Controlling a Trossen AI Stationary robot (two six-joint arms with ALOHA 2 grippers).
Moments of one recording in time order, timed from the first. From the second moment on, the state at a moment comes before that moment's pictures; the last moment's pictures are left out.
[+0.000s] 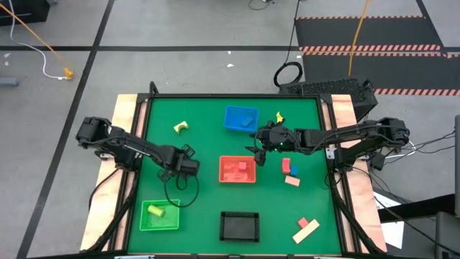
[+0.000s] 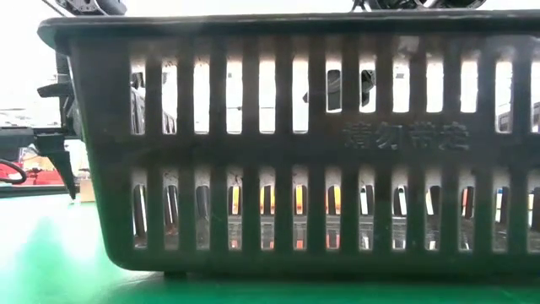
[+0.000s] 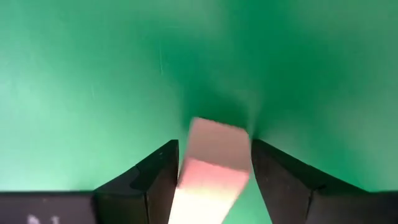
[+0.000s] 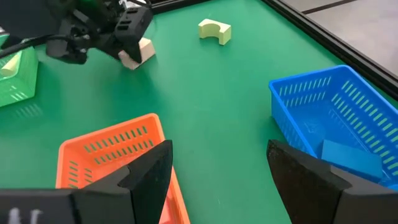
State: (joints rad) left arm -0.16 1.54 0.77 -0.88 -0.25 0.58; right arm -0.05 1.35 0.73 0.07 0.21 0.25
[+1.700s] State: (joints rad) left arm -0.15 1.48 1.07 -0.52 -0.30 -0.06; right arm 0.00 1.38 0.73 0.20 0.21 0.36
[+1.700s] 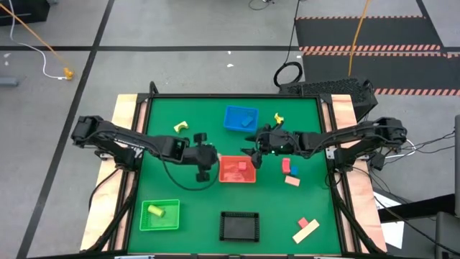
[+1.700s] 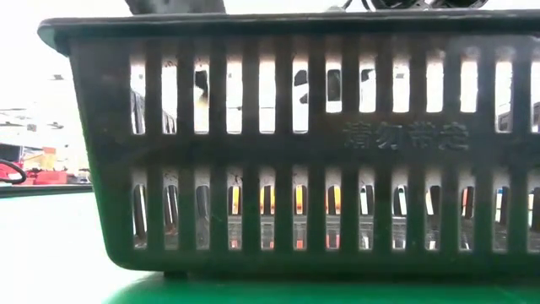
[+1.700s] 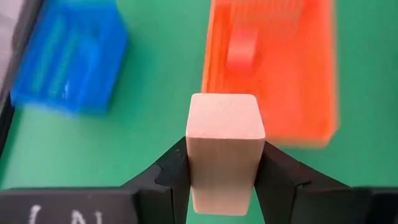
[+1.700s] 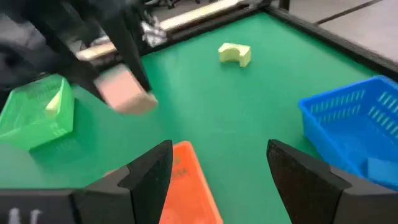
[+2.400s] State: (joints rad) left arm -0.26 1.47 1.08 -0.05 -0.41 -0.14; right arm 0.13 1.50 0.73 0.49 0.21 0.15
